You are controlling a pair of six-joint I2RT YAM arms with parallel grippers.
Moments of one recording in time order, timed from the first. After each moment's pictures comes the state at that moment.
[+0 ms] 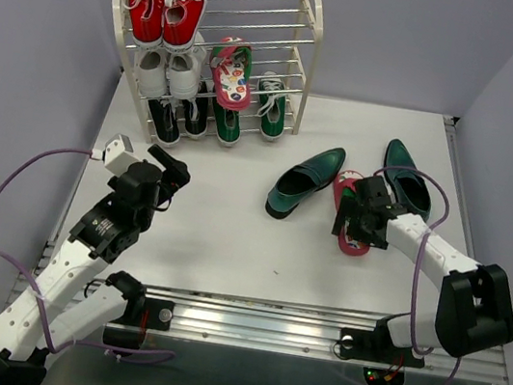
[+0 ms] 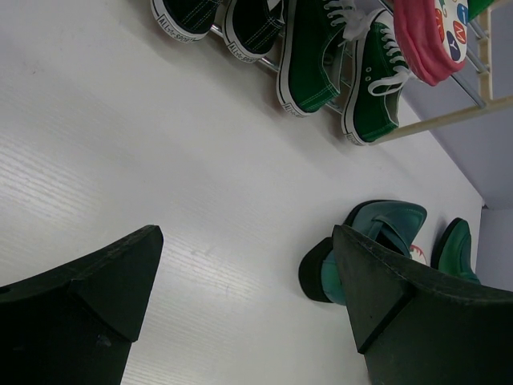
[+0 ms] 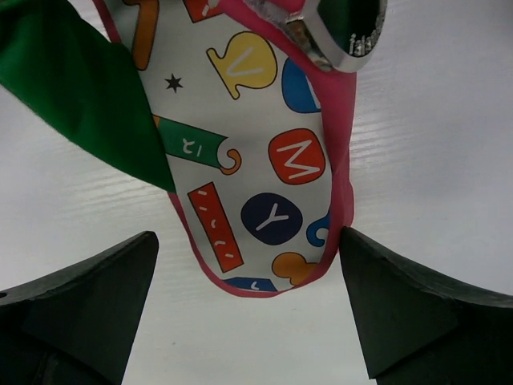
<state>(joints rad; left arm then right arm) -0.47 0.68 0.76 -0.56 -0.53 -0.98 0.35 1.36 0.82 -0.59 0.23 0.49</state>
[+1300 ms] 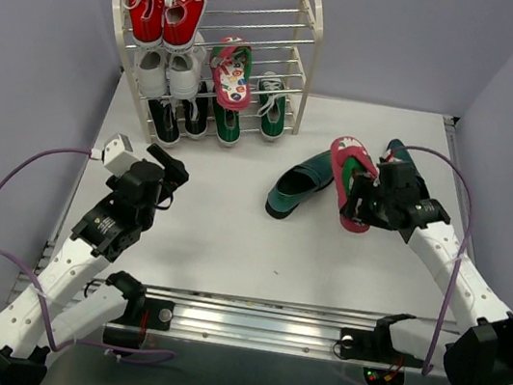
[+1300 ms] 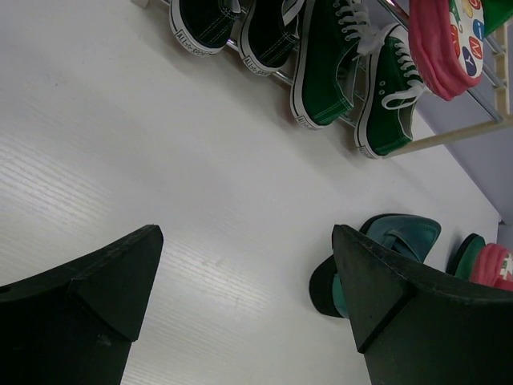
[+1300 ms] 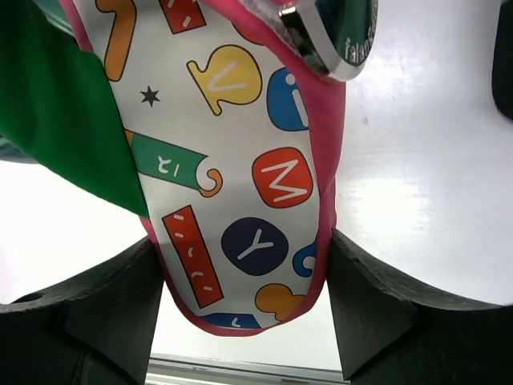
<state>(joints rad) -0.47 0.69 0.76 -0.56 -0.58 -0.97 0.32 1.19 0.94 -0.69 0.09 0.41</state>
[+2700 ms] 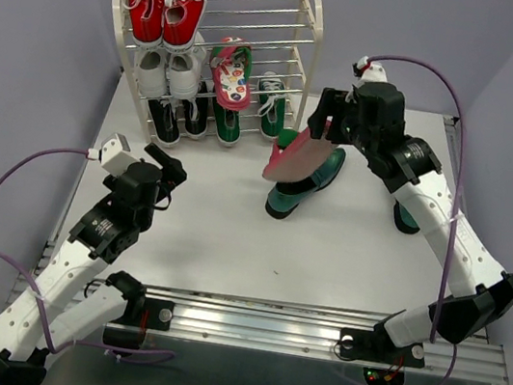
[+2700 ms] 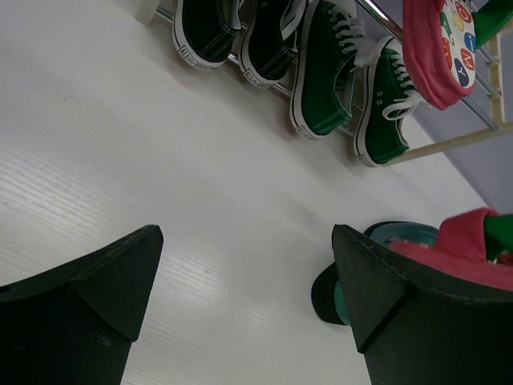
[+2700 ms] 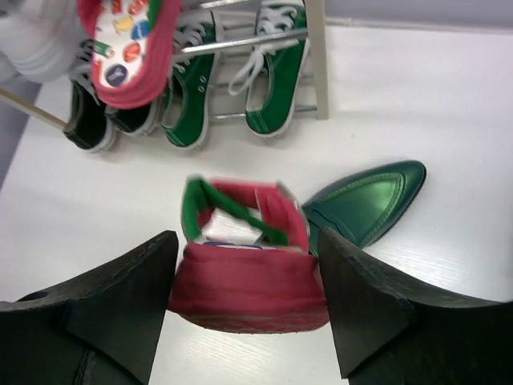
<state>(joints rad) -0.47 0.68 0.76 -0.55 -0.60 -0.95 0.57 1.51 1.69 -0.61 0.20 0.33</state>
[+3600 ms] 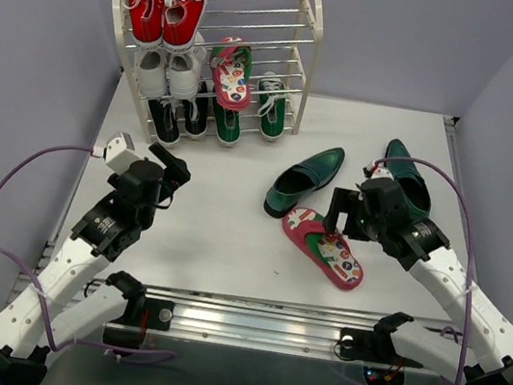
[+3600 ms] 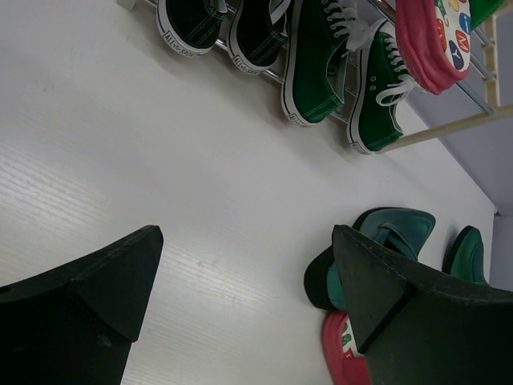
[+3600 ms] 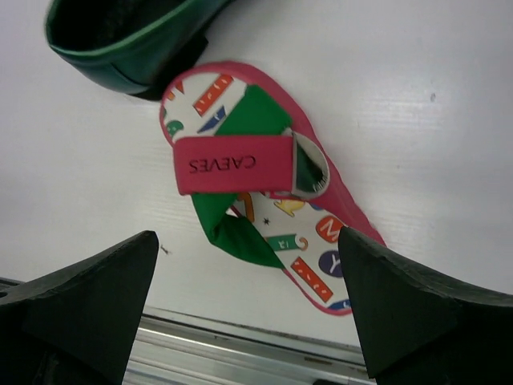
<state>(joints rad) -0.47 0.69 0.76 -0.54 -0.56 -0.94 0.57 1.03 0.96 -0.70 0.17 0.49</state>
